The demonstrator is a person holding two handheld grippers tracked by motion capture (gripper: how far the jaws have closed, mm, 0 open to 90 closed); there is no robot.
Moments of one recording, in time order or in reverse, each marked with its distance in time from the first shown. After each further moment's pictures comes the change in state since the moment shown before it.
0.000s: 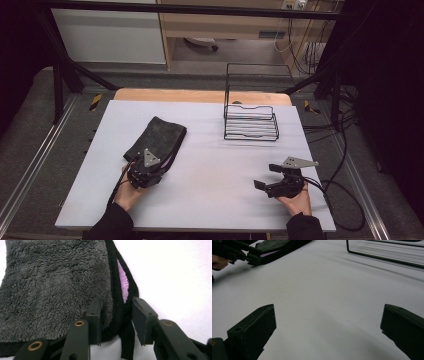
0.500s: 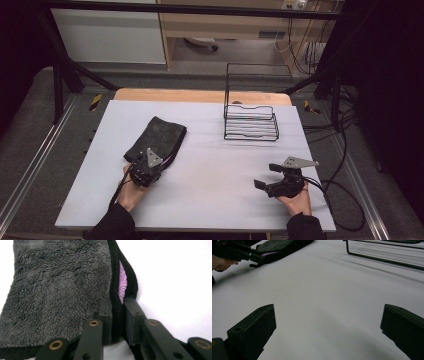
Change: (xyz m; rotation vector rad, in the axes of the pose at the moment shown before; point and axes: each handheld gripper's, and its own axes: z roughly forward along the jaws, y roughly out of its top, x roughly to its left) left arm -0.001 0.003 0.002 -0.009 0.033 0.020; right arm 0.000 0.001 -0.001 -0.008 0.004 -0.002
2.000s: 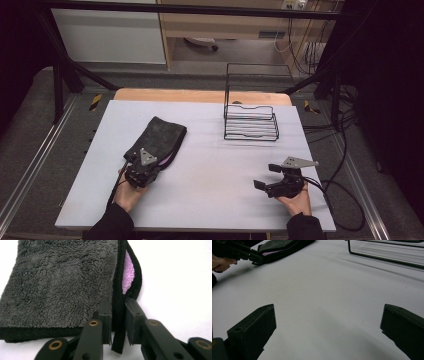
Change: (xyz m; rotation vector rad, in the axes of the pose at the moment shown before) left arm 0.006 -0.007 -0.006 0.020 -0.010 -0.080; right arm 0.000 0.000 0.000 0.002 0.011 0.004
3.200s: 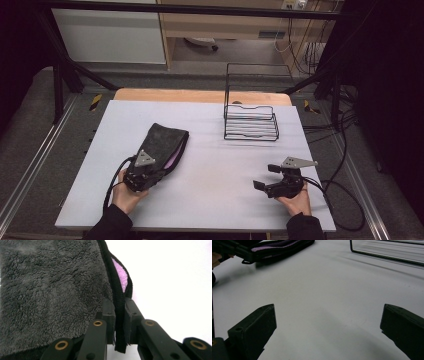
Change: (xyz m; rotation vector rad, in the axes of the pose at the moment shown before) left arm -0.013 0.006 -0.028 -0.054 -0.199 -0.041; right arm 0.000 0.000 0.001 0.008 0.010 0.002
